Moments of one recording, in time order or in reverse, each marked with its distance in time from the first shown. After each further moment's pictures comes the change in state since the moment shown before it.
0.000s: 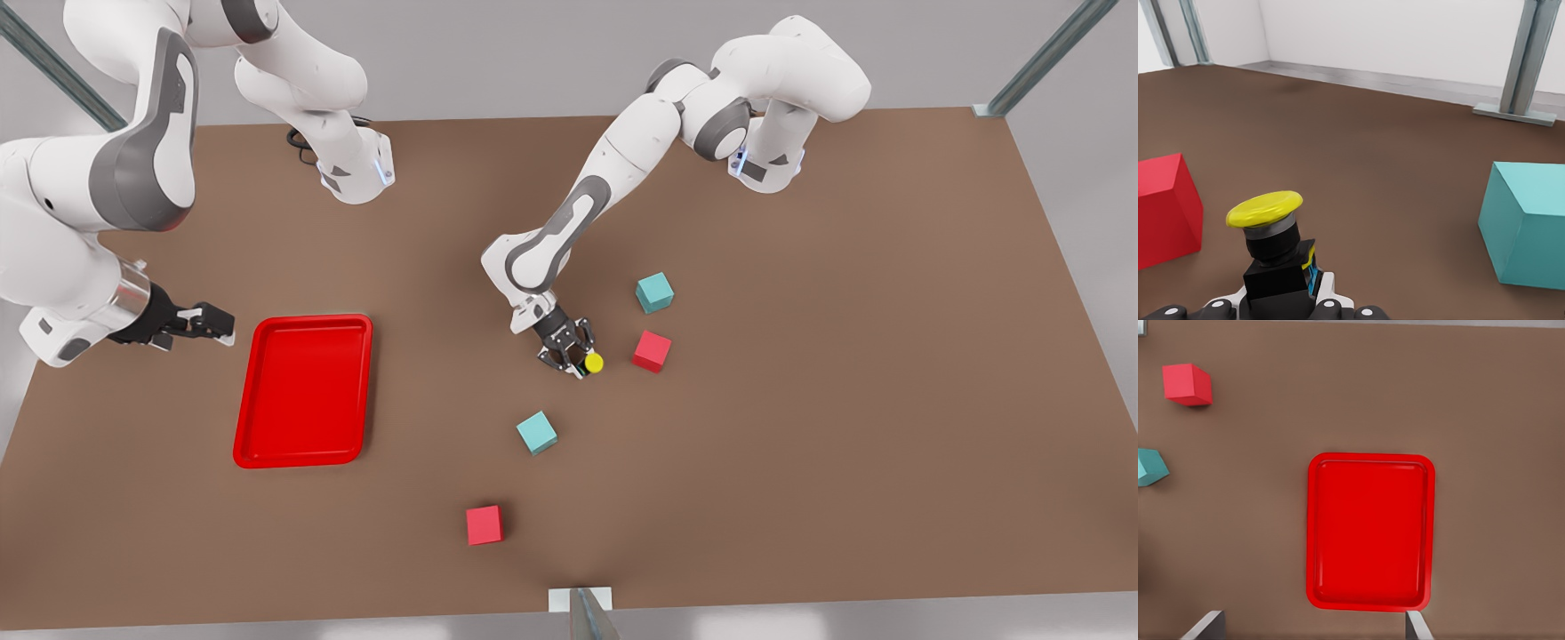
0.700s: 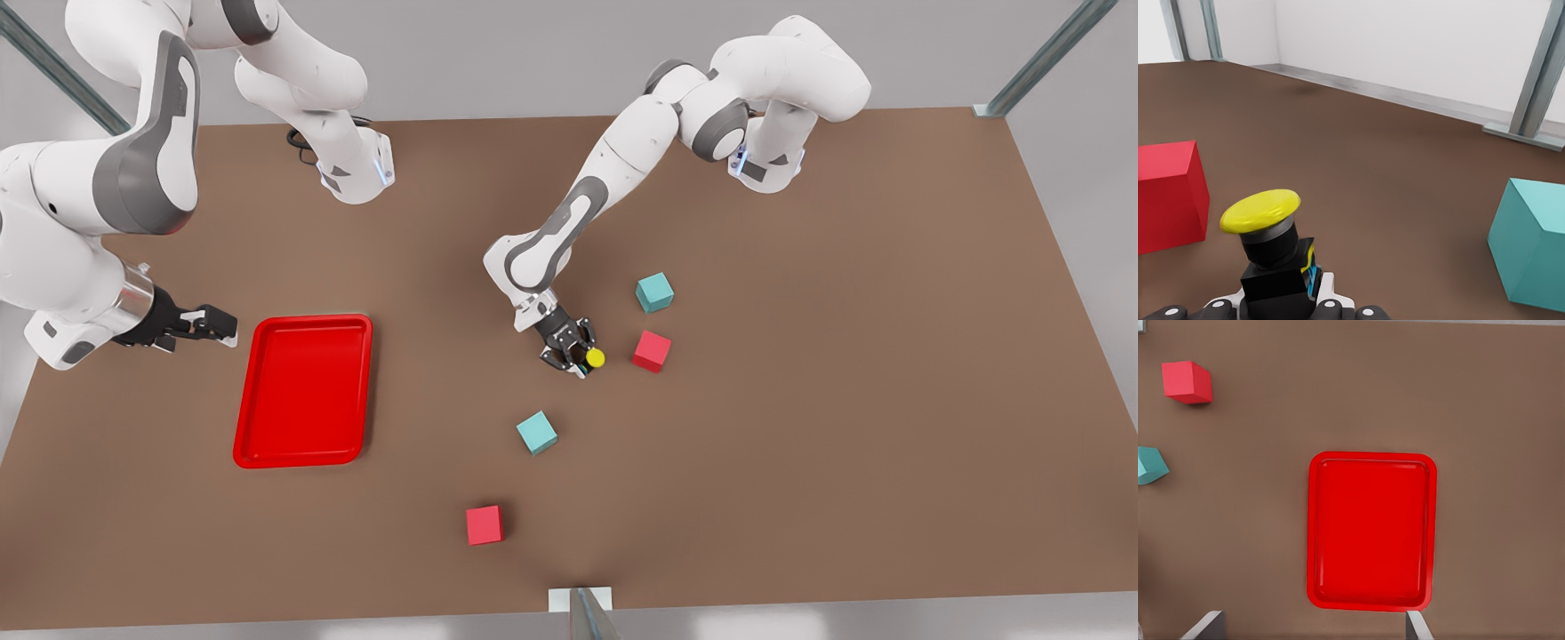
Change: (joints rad) left arm -0.006 0.012 0.000 -0.011 0.033 -0.014 -0.115; right arm 0.001 0.004 0.002 0.000 0.000 -0.001 0.000
